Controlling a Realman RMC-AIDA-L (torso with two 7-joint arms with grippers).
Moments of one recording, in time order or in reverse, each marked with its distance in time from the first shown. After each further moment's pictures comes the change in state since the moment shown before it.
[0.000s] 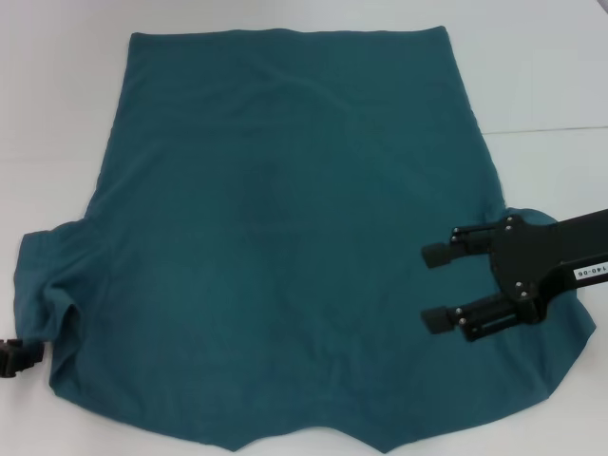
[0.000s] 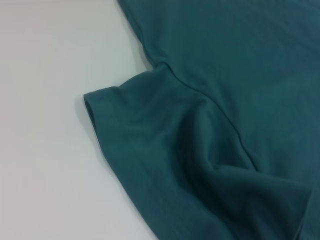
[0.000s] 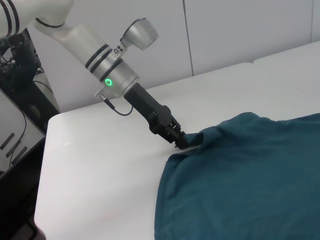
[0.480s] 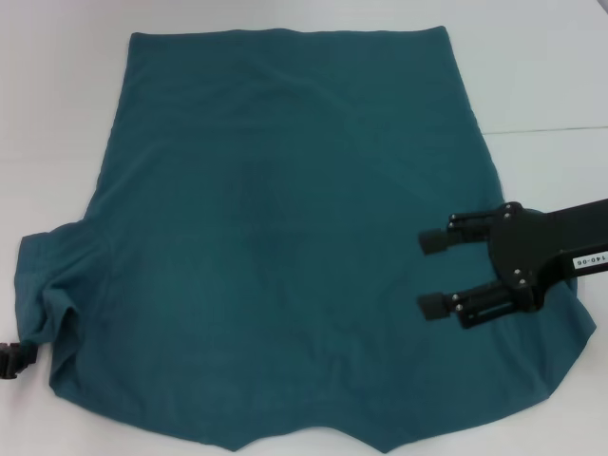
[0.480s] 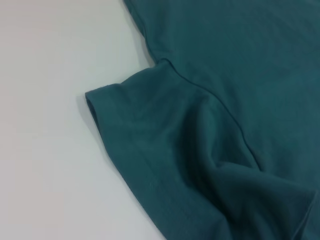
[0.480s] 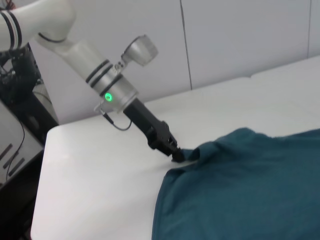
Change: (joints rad) left arm -0.002 -0.001 -0.001 -0.004 0.009 -0.003 -0.015; right arm 0.000 -0.002 0.006 0.000 0.039 0.002 0.000
